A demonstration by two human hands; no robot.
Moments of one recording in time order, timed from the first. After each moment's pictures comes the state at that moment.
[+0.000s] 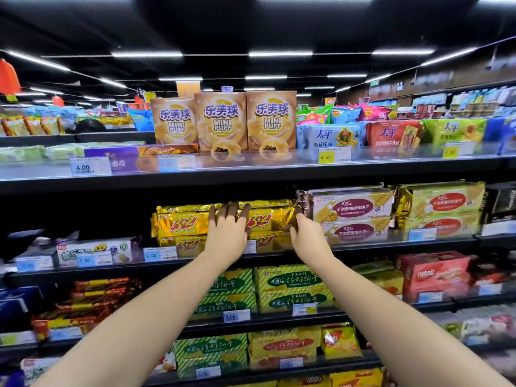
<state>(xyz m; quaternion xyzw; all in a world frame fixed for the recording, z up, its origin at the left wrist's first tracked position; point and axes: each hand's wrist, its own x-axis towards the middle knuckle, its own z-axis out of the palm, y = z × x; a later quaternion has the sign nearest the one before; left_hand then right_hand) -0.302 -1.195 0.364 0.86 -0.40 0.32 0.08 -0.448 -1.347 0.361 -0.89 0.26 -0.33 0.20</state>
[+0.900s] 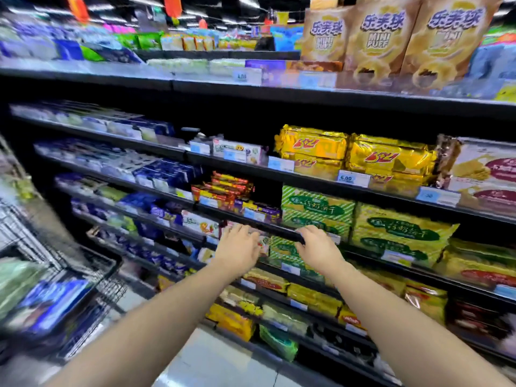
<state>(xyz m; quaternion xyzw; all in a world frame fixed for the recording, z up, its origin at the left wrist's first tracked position) -0.392 -0.922 0.215 0.97 -0.25 0.06 -0.01 -0.436 -1.152 0.230 -0.99 0.00 -0.04 0.12</state>
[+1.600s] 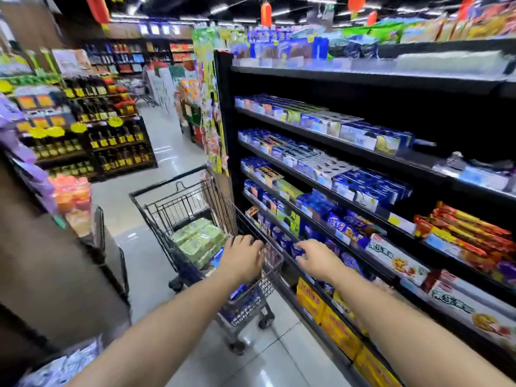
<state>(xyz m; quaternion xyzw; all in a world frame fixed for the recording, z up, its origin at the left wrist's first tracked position) -0.352 -0.368 0.195 1.00 0.05 0.02 0.02 -0.263 -0.578 0.201 -0.95 -0.26 0.11 0.14</state>
